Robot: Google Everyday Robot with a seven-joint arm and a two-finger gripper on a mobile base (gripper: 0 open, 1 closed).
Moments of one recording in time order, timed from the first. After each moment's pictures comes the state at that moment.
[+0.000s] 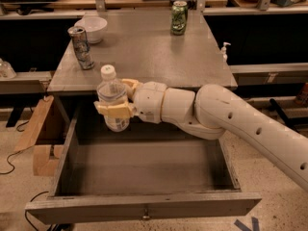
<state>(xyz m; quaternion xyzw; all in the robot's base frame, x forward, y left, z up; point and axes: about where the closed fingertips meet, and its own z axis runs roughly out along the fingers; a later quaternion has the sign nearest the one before) 0.538 0.102 0.880 -0.45 0.56 0.36 0.59</state>
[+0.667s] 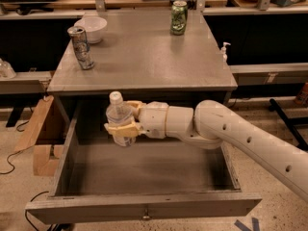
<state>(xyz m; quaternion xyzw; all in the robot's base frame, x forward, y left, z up) 0.537 0.095 0.799 -0.48 0.57 0.38 0.55</state>
